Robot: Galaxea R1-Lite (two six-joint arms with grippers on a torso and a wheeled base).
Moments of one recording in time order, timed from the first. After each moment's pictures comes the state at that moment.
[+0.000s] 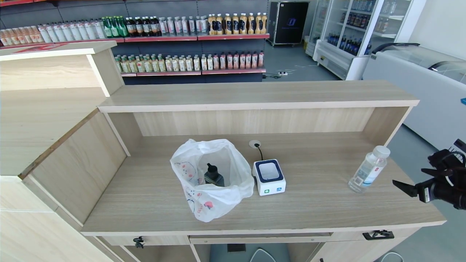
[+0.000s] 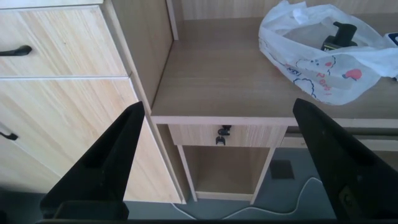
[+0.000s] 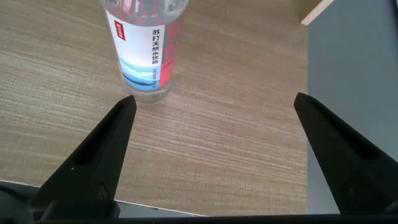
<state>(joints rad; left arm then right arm) 0.01 0.00 0.00 0.04 0.08 0.06 -0.55 2.05 -0.63 -0.99 0.57 -0.60</state>
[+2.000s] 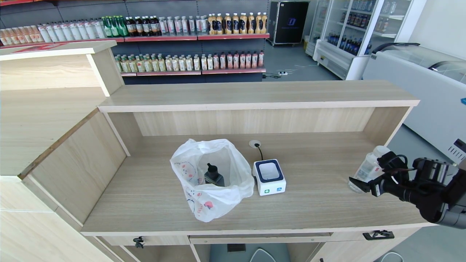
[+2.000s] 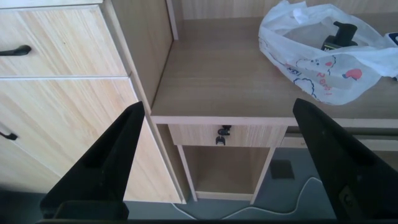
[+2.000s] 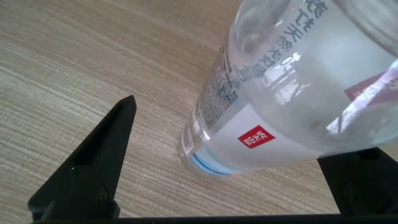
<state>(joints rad) 0.01 0.00 0.00 0.03 0.08 0.06 -0.34 2.34 -0.79 -1.20 0.57 -0.55</state>
